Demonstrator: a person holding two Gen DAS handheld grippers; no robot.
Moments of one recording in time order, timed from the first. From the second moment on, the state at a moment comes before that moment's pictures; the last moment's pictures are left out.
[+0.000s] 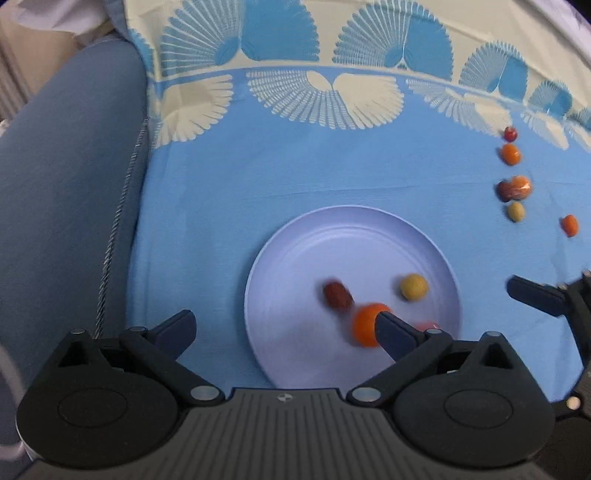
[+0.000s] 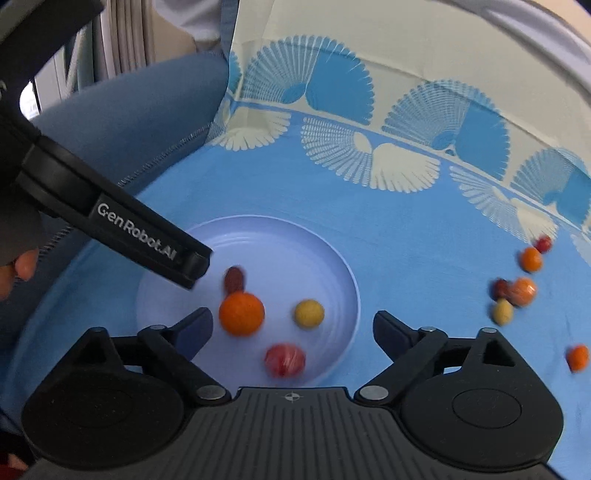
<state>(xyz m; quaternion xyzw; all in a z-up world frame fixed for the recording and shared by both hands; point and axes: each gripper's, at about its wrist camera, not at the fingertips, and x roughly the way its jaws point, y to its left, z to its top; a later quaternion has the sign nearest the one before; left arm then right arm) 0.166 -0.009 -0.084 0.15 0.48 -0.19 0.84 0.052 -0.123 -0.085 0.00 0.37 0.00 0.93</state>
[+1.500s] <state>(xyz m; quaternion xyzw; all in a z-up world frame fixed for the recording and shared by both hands) 0.005 0.003 0.014 0.14 0.41 -0.21 0.88 -0.131 -0.117 -0.008 0.03 0.28 -0.04 0.96</state>
